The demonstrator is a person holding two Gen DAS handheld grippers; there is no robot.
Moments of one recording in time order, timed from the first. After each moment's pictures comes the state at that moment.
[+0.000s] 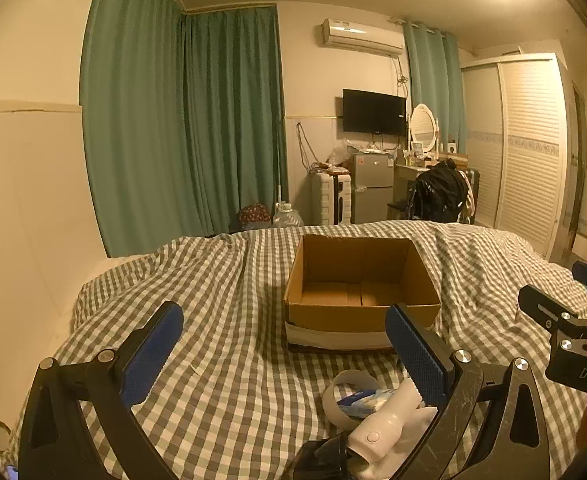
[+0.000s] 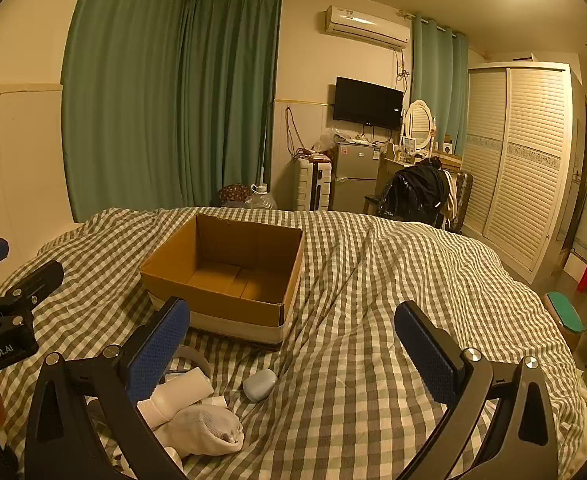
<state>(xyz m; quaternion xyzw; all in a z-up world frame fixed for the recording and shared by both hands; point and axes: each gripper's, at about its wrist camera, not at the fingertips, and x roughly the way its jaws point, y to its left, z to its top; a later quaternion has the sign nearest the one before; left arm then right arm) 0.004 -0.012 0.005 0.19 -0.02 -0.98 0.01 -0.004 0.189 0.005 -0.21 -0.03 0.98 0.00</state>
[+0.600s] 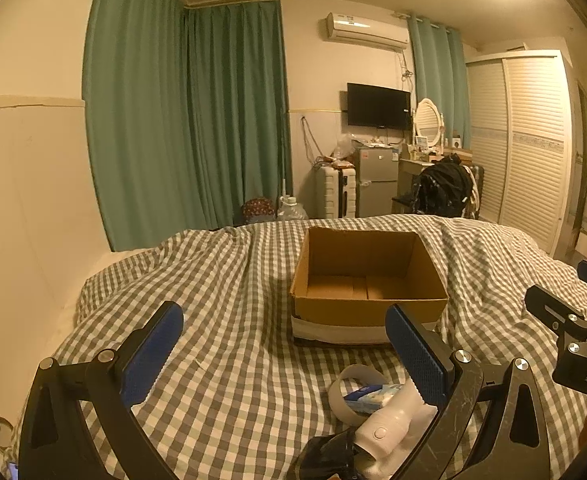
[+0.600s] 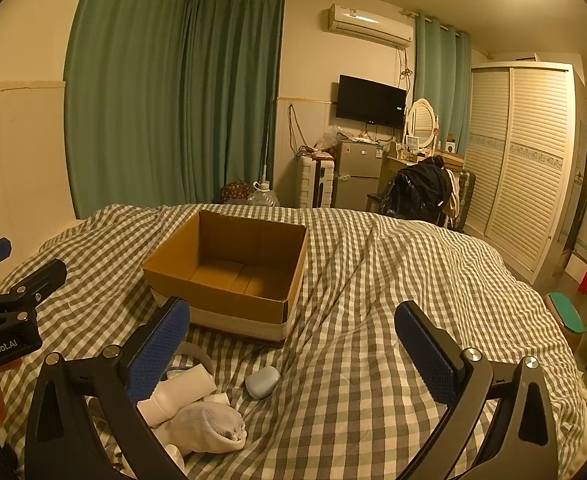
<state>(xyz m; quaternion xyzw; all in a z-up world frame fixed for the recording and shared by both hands) 0.004 -0.013 0.001 0.20 -0.02 -0.98 0.02 -0.005 0.185 0.005 -0.21 -0.03 0.98 0.00</state>
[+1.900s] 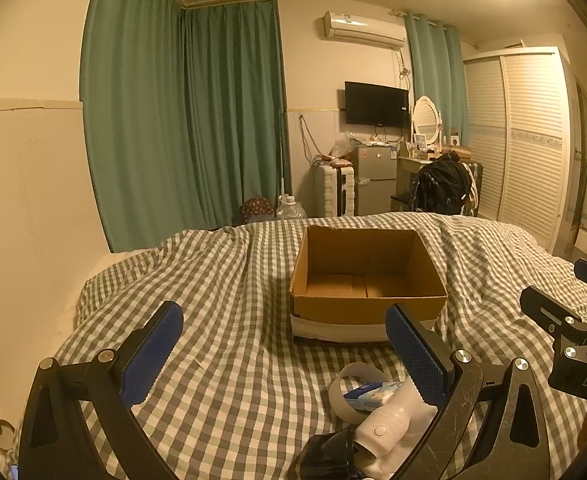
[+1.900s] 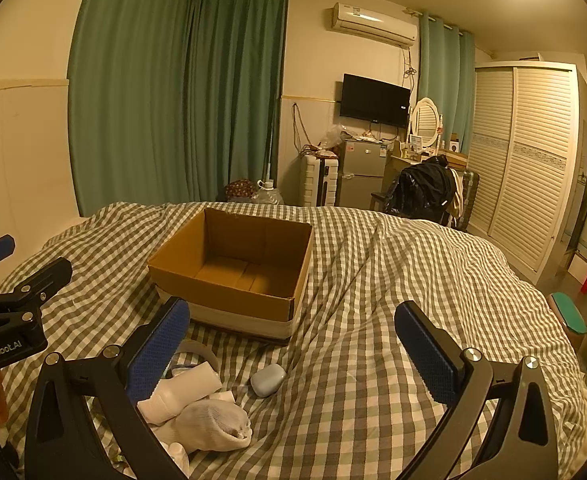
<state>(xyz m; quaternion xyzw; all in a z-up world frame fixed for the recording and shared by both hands) 0.004 -0.011 0.001 0.20 -0.03 -0.98 0.01 -0.004 0.179 0.002 -0.22 -0.04 0.98 -0.01</state>
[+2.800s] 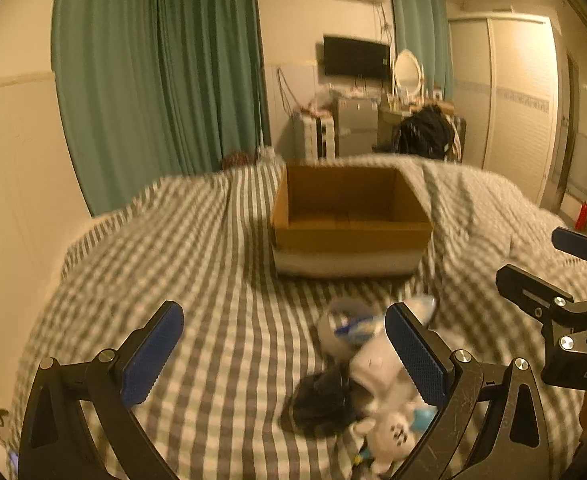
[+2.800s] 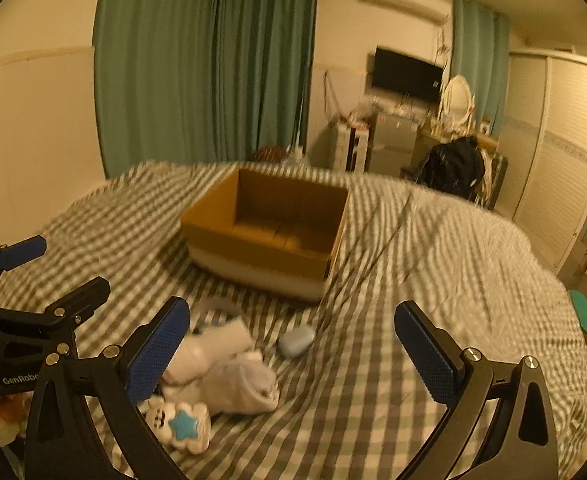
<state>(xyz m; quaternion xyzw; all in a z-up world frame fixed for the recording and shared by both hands) 0.007 -0.008 -0.043 0.30 -0.05 -0.95 -0.02 -0.001 0.164 -0.018 -0.29 -0.05 0.95 -0.06</state>
